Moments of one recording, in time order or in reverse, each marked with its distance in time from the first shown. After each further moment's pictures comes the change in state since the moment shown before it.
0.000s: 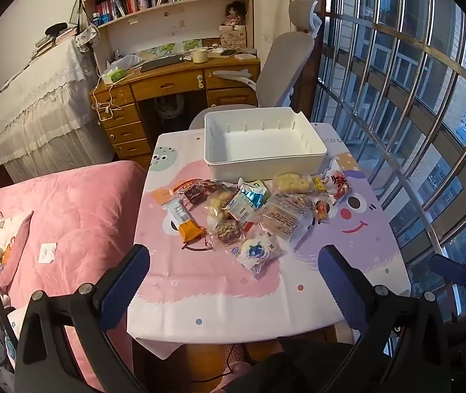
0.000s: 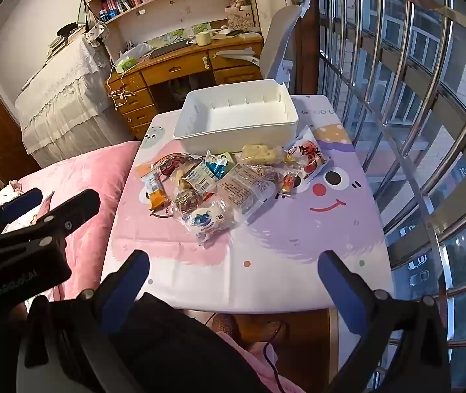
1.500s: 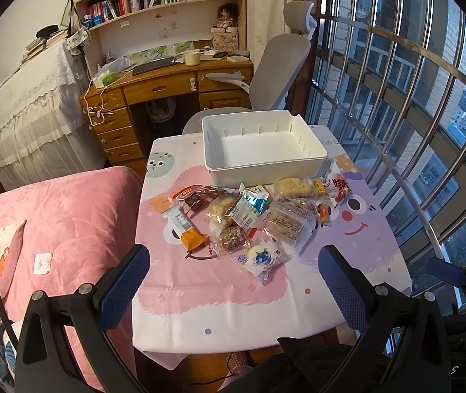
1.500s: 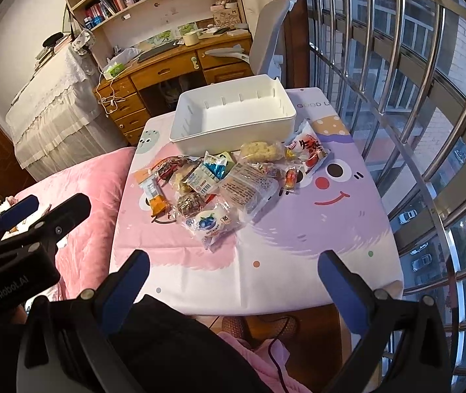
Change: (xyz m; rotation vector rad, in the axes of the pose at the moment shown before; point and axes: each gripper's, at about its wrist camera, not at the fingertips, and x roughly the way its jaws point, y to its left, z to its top) left arm 0.008 0.023 0.017 0.021 -0.010 -0.045; right arm 0.007 0.009 0.000 0.060 0.006 -0.010
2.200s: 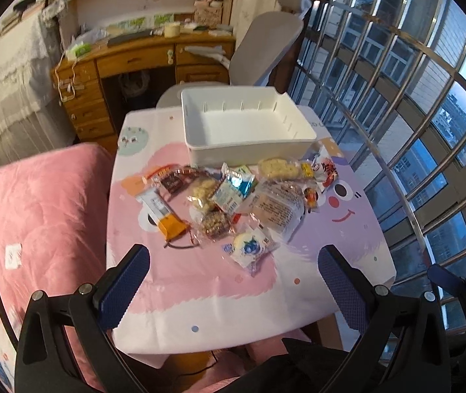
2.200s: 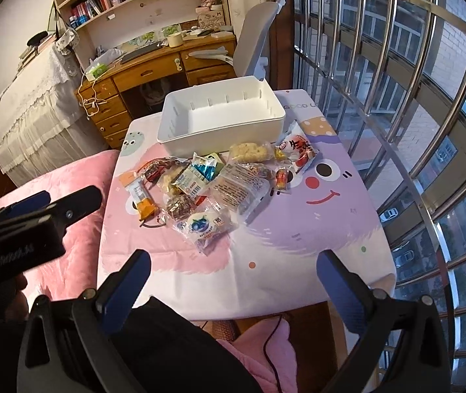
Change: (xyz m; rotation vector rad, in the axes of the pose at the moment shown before) left arm 0.057 0.028 0.001 -0.032 0.132 -0.155; right arm 0.008 0.033 -0.003 0.007 -0.003 -0.110
